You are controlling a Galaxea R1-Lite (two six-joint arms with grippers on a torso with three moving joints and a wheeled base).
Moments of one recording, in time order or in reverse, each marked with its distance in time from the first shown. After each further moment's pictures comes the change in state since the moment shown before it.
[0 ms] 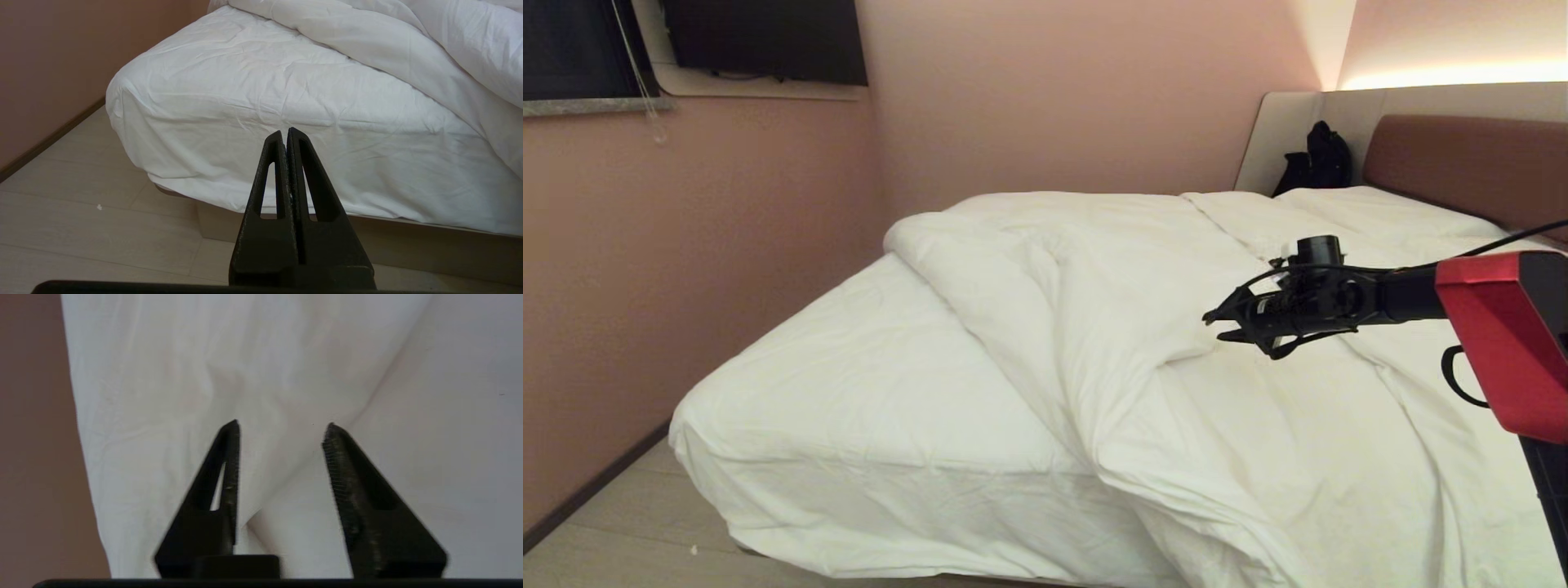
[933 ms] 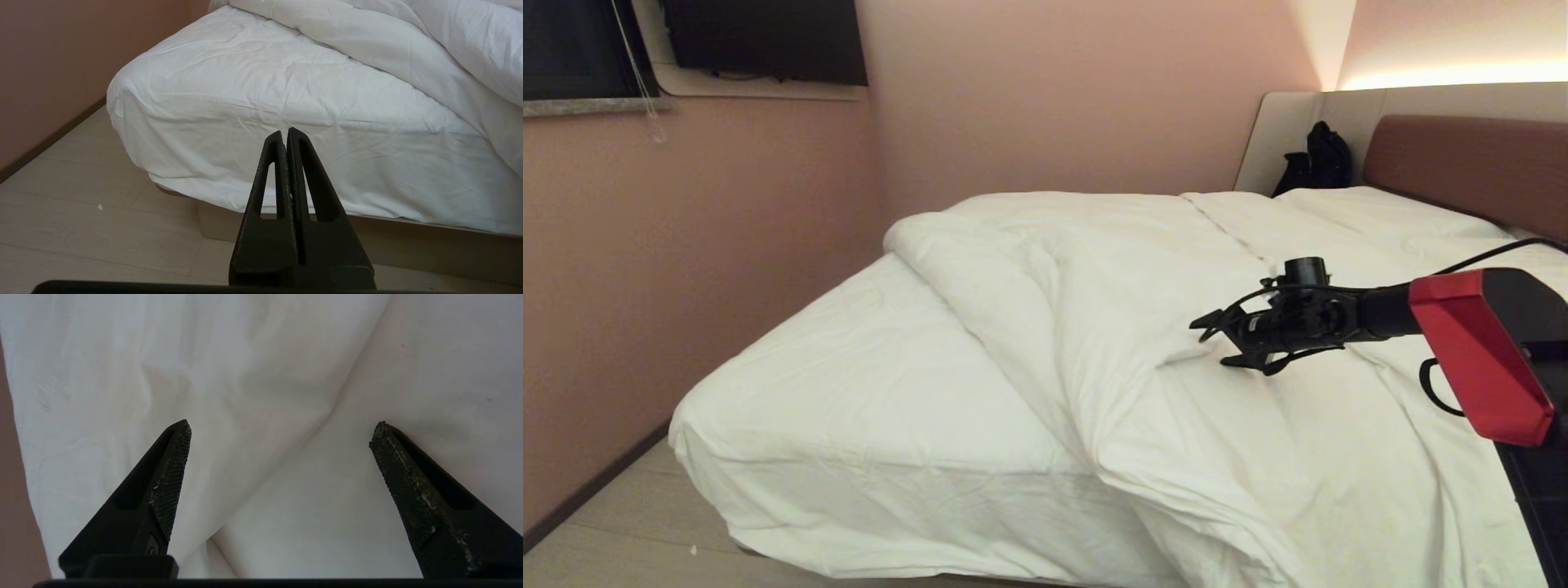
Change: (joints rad) left arm 0.000 0.000 0.000 0.001 0.001 0.001; right arm -0.002 0.073 -0.001 -0.033 -0.007 -0.007
